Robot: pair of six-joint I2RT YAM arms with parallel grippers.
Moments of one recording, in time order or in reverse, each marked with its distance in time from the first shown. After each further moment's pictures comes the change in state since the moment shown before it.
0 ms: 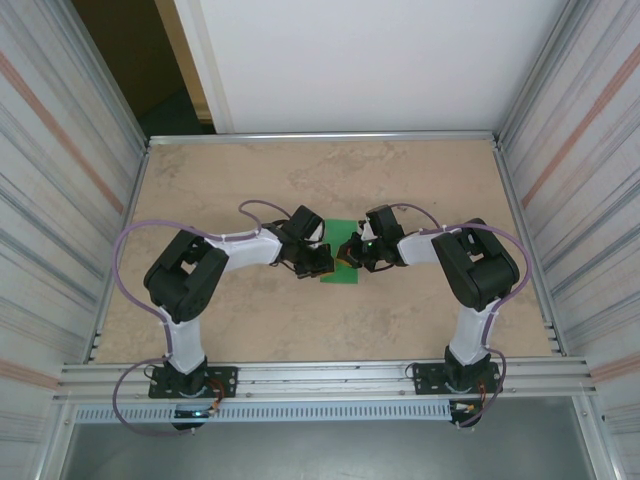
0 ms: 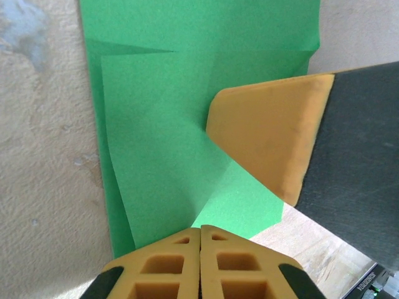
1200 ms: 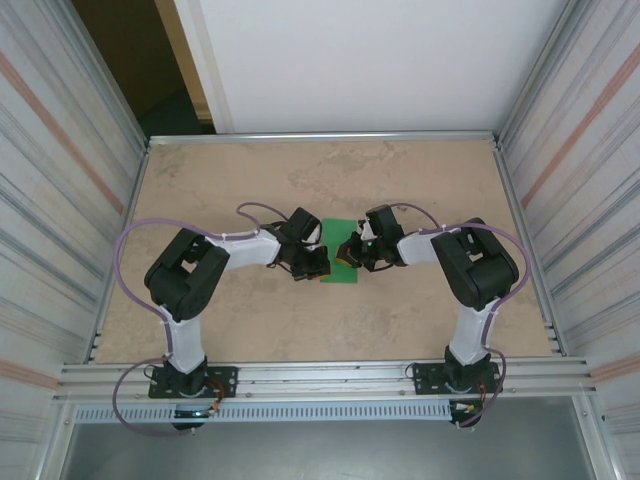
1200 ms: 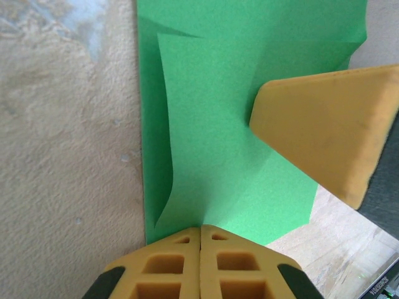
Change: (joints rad) left arm 0.017 0.007 -0.023 -0.002 -0.003 0.004; right arm 0.000 0.006 0.002 0.010 -0.001 0.000
